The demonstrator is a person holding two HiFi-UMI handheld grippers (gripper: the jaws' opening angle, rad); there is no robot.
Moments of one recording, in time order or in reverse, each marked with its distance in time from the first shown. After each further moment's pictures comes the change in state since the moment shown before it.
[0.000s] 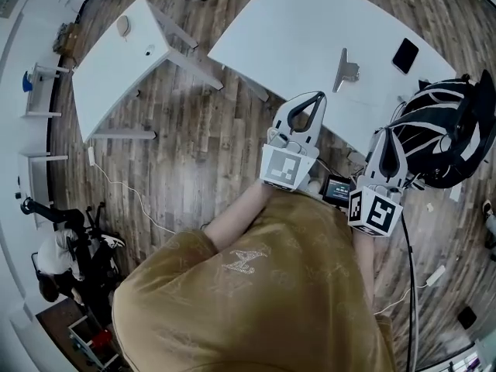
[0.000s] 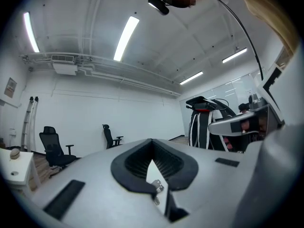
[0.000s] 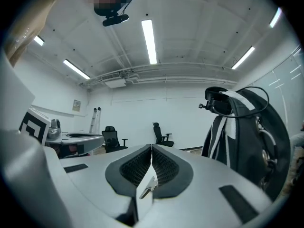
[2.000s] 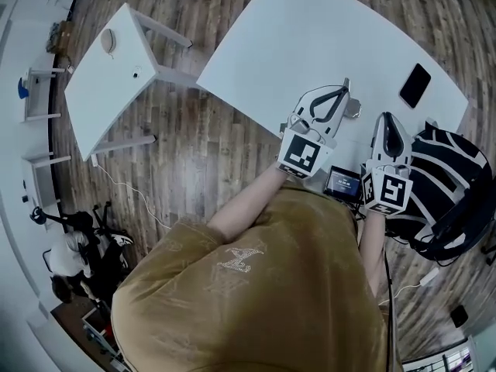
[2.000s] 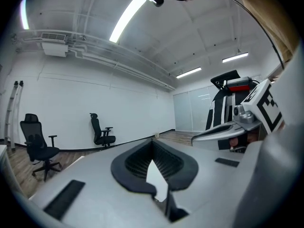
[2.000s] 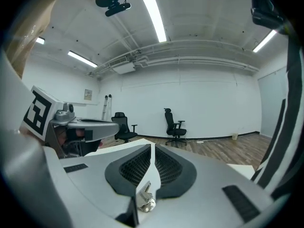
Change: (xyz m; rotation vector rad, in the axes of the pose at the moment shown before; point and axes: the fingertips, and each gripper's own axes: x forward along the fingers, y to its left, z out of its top) left arm 0.188 0.052 -0.051 -0.057 0.088 -0.138; right arm 0.206 -0.034 -0.061 -0.041 0.178 0.176
